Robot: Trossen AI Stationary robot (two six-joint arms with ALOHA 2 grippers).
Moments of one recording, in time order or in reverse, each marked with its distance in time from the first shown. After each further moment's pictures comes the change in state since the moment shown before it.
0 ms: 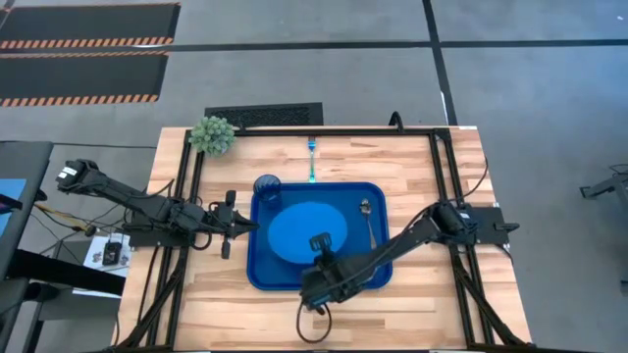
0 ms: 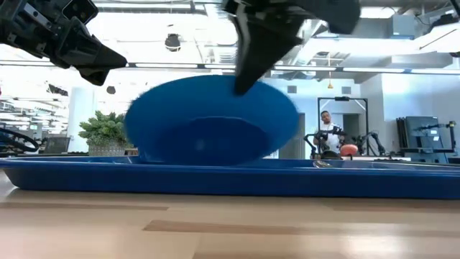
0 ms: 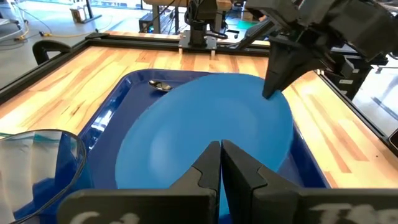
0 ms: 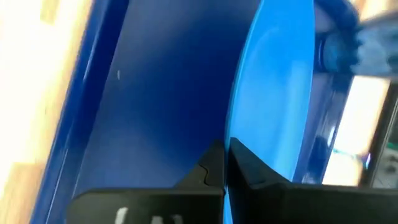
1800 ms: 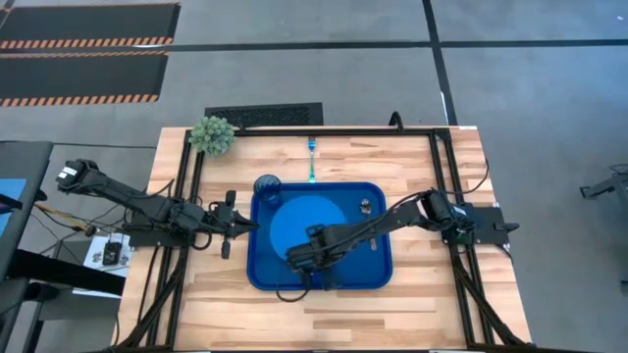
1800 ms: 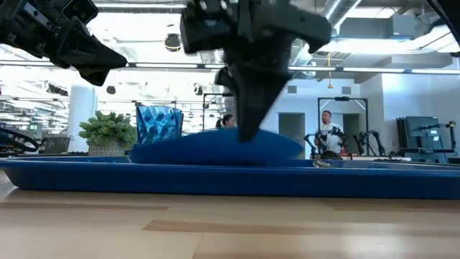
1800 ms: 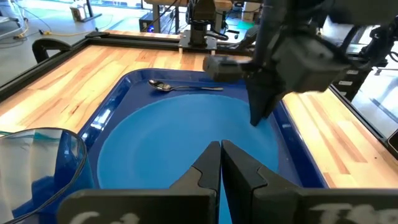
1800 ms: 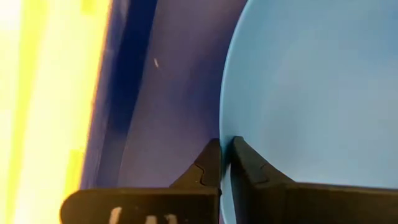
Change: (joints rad) left arm 0.000 0.000 0.000 0.000 0.000 -0.010; right arm -0.186 0.032 -0.034 0.038 -0.531 -0.031
